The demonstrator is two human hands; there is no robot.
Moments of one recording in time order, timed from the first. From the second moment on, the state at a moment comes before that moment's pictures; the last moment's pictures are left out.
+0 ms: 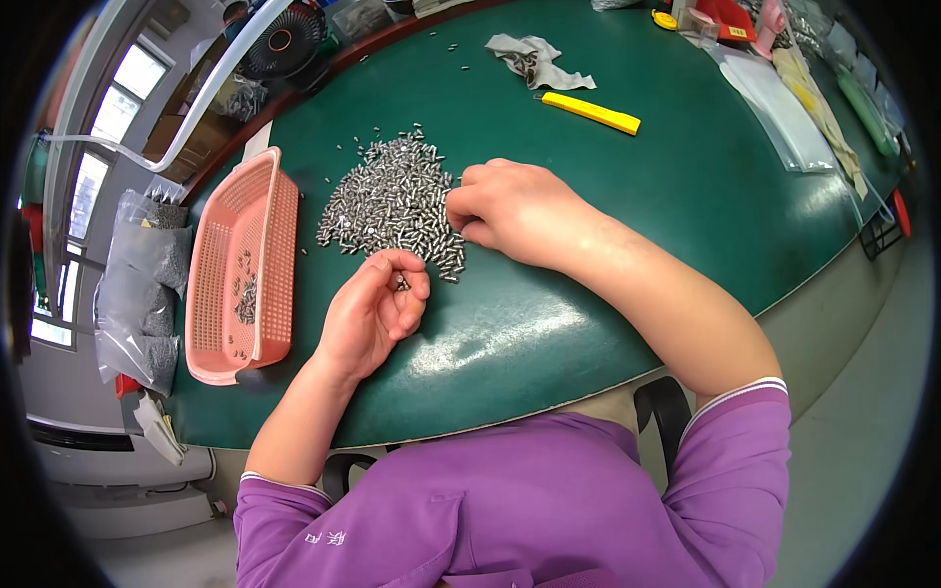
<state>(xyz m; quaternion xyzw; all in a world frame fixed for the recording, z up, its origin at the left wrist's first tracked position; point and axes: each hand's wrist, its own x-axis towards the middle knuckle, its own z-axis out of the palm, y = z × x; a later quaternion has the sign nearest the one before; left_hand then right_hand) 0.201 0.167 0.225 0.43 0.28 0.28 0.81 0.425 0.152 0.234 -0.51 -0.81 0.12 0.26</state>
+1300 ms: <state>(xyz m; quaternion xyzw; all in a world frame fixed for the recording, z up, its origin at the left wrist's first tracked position) 0.202 0.167 0.223 0.43 0.29 0.27 0.81 0.420 0.154 0.224 -0.55 -0.77 0.13 0.30</state>
